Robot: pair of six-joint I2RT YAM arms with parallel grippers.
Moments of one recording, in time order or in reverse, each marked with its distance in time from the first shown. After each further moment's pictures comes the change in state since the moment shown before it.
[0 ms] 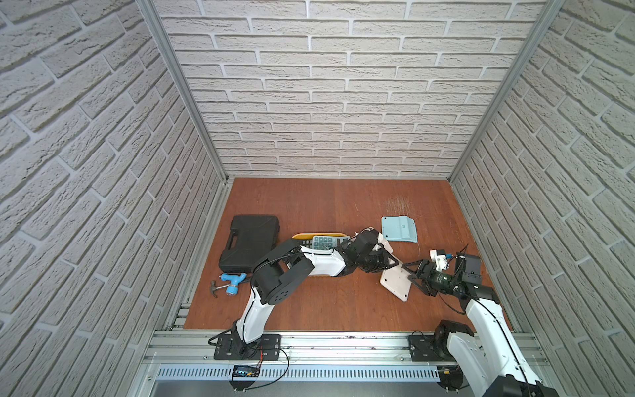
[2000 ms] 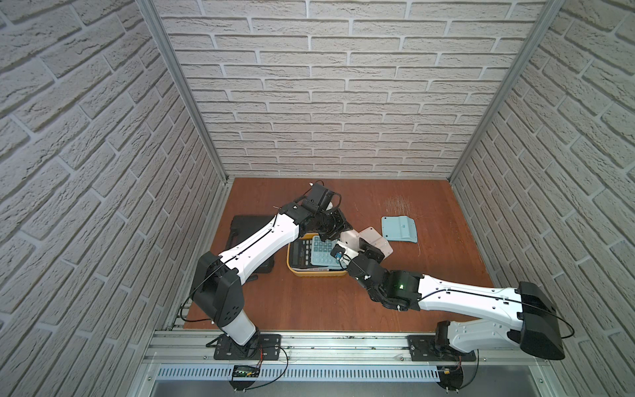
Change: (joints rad) left arm 0.338 -0.420 0.221 -0.961 0.018 -0.031; right arm 1.403 0.554 0.461 0.384 1.720 -1.043
